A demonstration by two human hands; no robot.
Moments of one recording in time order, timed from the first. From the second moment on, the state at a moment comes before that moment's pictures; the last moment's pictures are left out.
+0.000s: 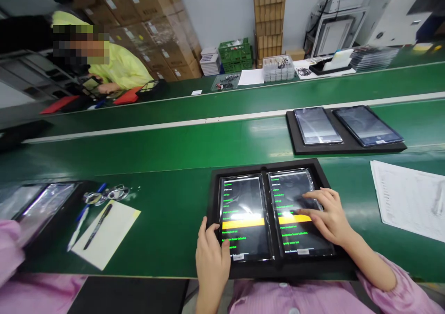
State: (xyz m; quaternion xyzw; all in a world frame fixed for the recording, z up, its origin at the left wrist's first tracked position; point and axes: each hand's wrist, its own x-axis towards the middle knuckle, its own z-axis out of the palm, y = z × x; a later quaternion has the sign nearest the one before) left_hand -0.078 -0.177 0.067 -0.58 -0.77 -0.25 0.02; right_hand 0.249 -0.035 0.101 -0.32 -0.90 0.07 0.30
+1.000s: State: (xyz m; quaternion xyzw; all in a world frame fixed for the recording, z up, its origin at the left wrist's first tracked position) left_hand -0.100 -0.135 0.083 -0.67 -0.74 -0.10 0.03; right_hand 0.257 -0.004 0.092 -0.39 -0.91 0.03 0.17
